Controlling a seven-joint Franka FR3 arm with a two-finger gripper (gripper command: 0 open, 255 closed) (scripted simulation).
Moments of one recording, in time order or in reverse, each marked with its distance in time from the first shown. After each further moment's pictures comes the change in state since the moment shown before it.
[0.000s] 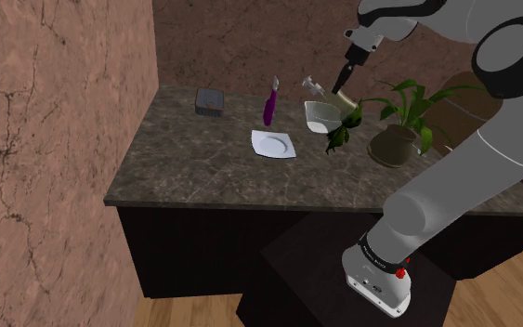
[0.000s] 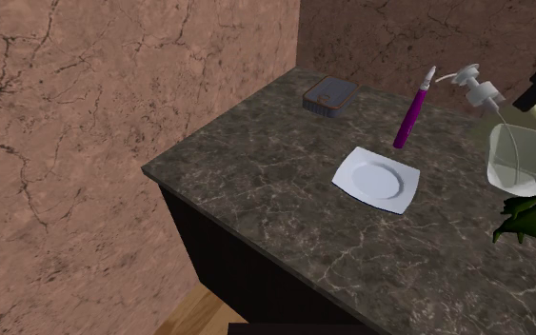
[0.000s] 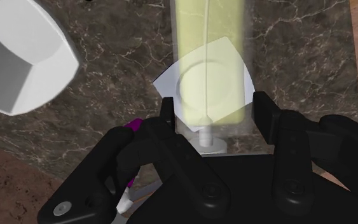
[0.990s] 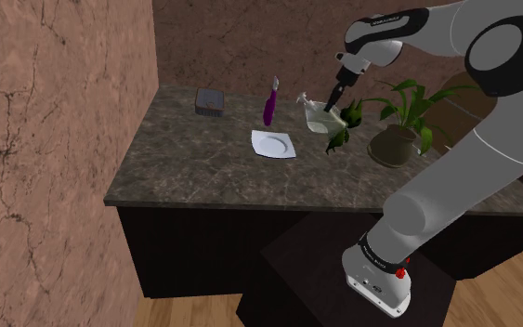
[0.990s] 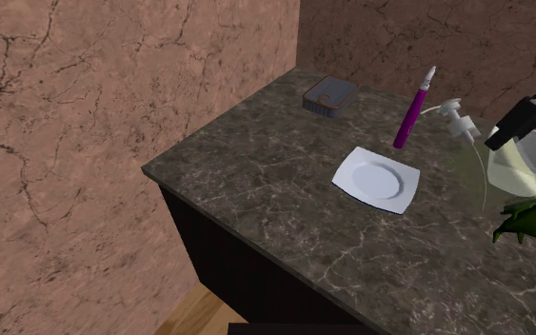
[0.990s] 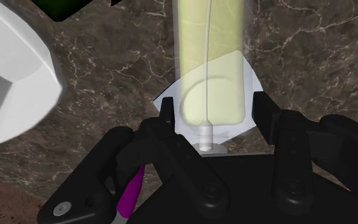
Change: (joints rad) arm 0.000 0.033 -0.003 -0.165 0.022 0.192 -0.042
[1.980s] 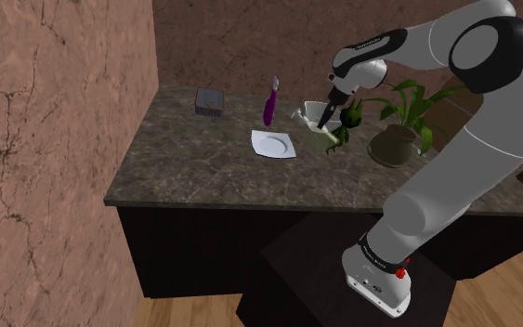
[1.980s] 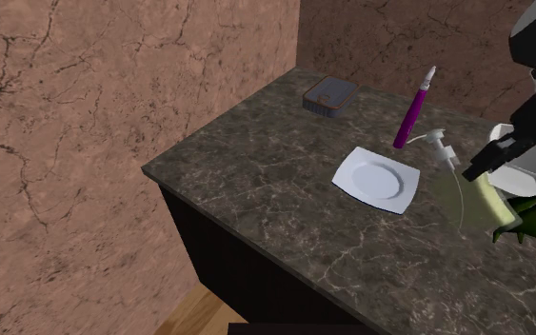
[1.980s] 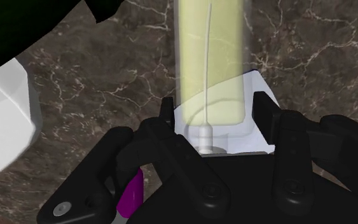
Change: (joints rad) arm 0.002 0.081 -0.003 -0.120 0.051 0.190 -0.063
